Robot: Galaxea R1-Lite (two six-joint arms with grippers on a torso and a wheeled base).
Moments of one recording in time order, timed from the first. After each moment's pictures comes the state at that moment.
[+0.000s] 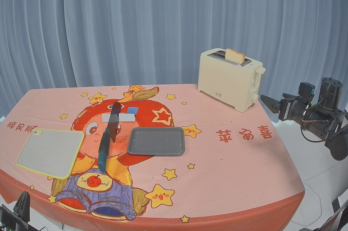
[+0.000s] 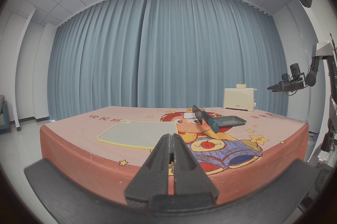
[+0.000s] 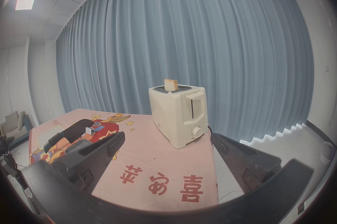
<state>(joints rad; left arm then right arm) 0.01 0.02 -0.02 0.00 0.01 -0.01 0.22 1.68 -0.58 -0.89 0.06 0.11</state>
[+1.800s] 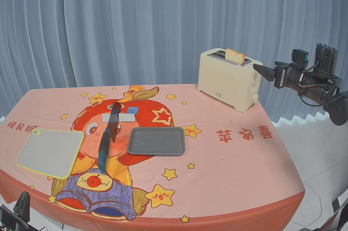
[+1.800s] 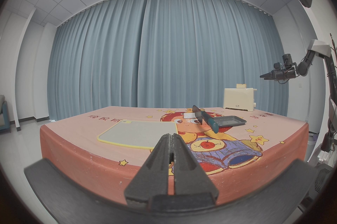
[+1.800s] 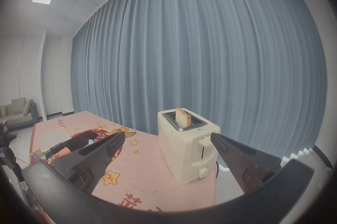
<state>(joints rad) 0.01 0.02 -0.02 0.00 0.01 -0.01 0.21 1.74 -0.95 -0.66 0.18 0.01</state>
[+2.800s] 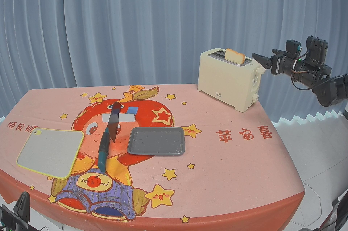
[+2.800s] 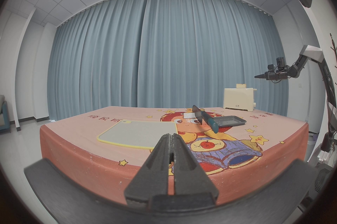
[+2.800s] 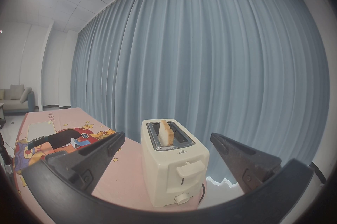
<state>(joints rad) 0.01 0.02 -0.02 0.00 0.01 -0.01 0.11 1.93 -1.21 -0.65 0.29 -0.08</state>
